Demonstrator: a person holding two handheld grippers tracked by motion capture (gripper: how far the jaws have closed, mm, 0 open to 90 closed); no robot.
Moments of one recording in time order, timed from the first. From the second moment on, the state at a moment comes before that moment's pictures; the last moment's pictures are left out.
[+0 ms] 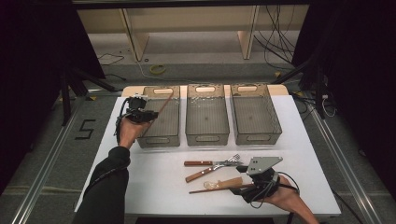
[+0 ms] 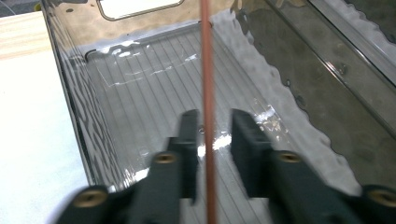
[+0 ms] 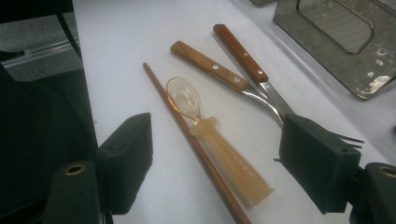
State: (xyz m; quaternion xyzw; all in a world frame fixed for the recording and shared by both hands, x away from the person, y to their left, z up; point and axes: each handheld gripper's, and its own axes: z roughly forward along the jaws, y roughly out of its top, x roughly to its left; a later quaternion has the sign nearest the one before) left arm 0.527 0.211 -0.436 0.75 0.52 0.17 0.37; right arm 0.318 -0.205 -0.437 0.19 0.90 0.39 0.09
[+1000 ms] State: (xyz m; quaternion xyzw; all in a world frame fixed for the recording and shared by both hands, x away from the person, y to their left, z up) left arm 0.416 0.197 -0.398 0.77 0.40 0.13 0.48; right arm 0.338 -0.194 -0.430 0.16 0.95 0.27 0.09
